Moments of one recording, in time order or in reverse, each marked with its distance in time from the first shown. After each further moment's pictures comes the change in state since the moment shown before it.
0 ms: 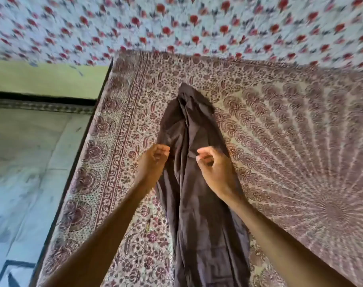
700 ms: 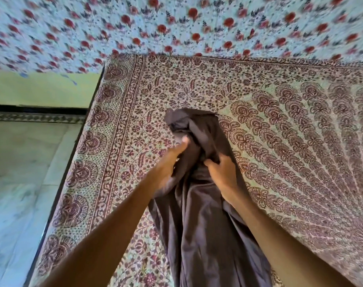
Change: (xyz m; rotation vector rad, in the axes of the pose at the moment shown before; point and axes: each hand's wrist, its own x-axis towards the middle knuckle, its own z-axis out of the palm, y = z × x) left_hand 0.105 0.001 0.067 -0.692 -0.460 -0.332; right_hand 0.091 0.059 0.038 0.098 -0.024 0.514
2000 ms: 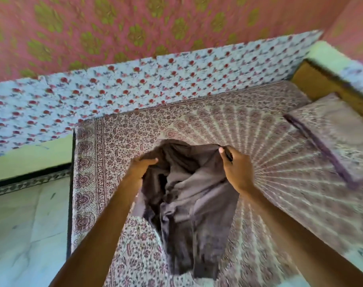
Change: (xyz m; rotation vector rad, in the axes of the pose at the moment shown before) left_hand -0.293 0.140 0.134 0.360 0.101 0.029; right_hand -0.335 -0.098 -0.295 -0.292 0.595 -0.369
